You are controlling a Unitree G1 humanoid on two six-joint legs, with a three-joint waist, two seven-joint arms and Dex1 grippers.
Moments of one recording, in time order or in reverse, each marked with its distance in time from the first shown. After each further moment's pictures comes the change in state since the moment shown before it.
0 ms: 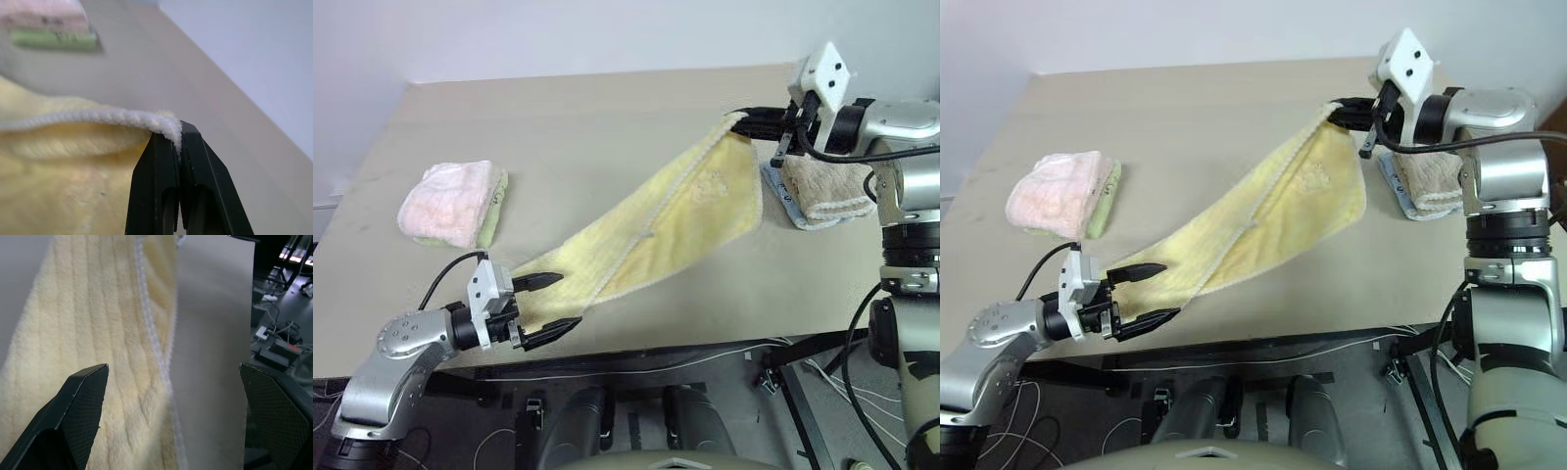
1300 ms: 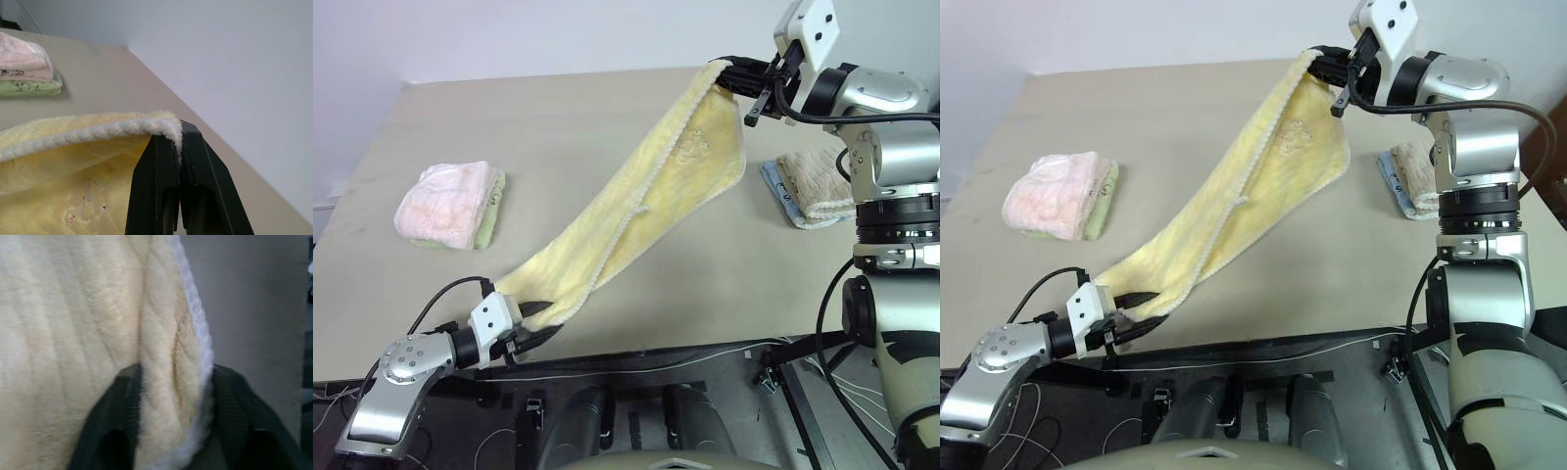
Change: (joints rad) left arm 0.073 0.004 -0.057 0.110 0.218 -0.191 0.091; right arm -0.127 0.106 0.009 0.097 -0.021 -0.057 -0.175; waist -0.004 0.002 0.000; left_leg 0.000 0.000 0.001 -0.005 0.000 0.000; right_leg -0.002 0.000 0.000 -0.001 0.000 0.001
